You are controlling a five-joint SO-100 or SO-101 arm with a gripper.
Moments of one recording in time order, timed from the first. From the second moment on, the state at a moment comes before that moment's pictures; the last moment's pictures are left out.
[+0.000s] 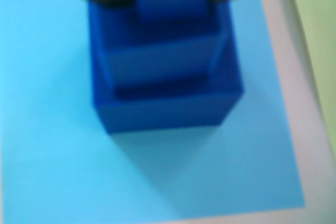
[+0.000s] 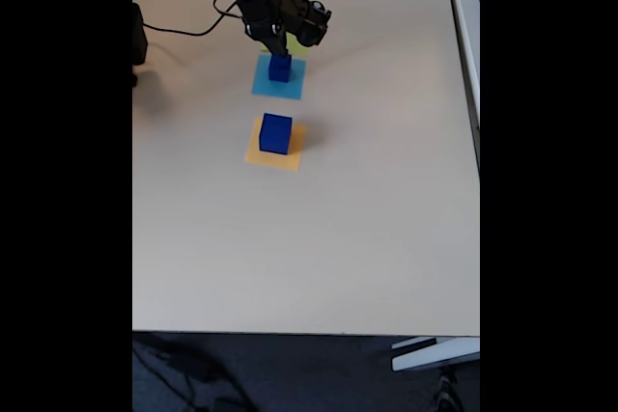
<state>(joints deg) 2.9 92.9 104.1 56.0 99.0</state>
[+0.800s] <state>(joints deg) 2.9 90.6 93.3 63.4 95.2</state>
